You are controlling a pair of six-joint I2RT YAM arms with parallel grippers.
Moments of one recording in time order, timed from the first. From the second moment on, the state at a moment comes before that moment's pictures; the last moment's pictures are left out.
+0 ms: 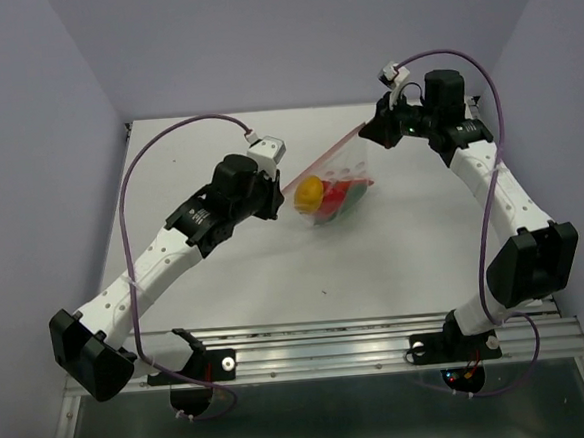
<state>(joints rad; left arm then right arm) -0.69 1.22 1.17 -0.49 -0.04 -0.18 0.16 1.56 1.52 -0.37 -0.67 -0.18</state>
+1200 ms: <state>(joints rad) -0.43 2.09 2.35 -0.65 -0.09 0.05 0.16 1.83 1.78 -0.09 -0.48 -0.23</state>
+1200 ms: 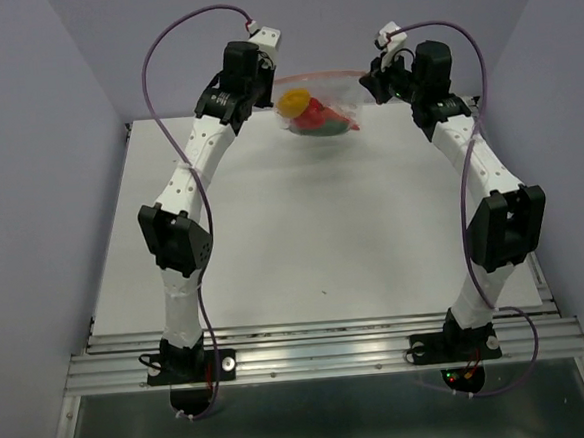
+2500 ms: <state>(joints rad) -0.43 1.63 1.03 -0.14 -0.10 -0.13 0.64 1.48 0.98 -0.24 -0.57 -0.73</state>
